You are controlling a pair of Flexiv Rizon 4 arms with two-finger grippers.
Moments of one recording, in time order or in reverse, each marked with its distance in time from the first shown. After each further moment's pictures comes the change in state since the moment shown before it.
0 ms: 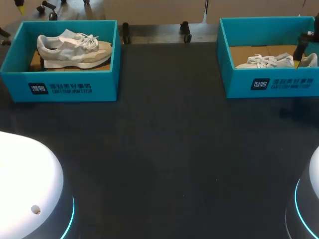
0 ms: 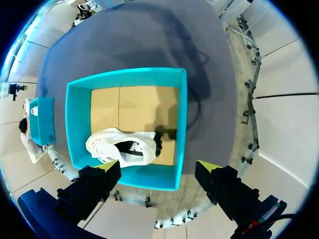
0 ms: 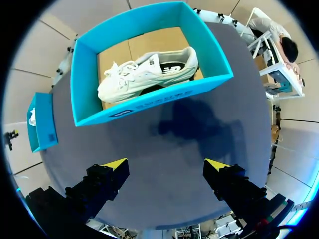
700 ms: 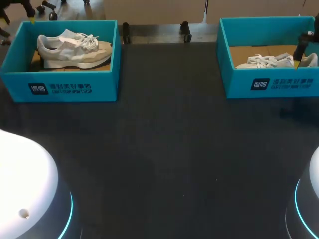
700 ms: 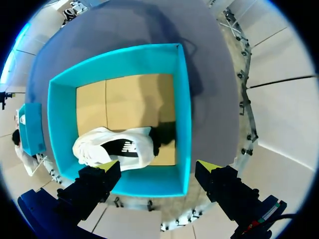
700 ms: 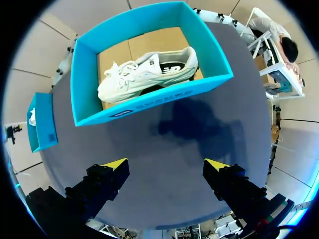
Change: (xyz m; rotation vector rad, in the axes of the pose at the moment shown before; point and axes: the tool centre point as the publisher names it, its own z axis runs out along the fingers) left arm -0.003 0.022 0.058 0.015 0.065 0.090; right arm 0.000 0.000 0.000 0.000 0.000 0.000
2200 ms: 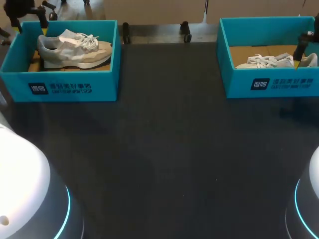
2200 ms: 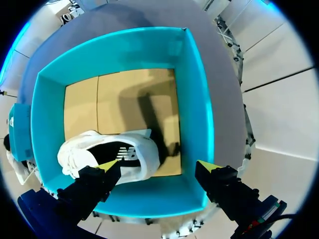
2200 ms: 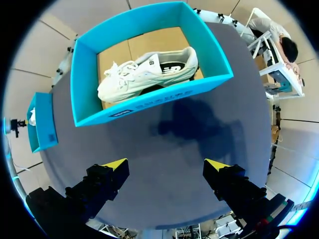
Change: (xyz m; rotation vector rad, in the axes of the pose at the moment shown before) left arm -0.018 0.013 0.059 0.111 0.074 0.024; right arm 0.000 0.000 0.000 0.000 0.000 0.000
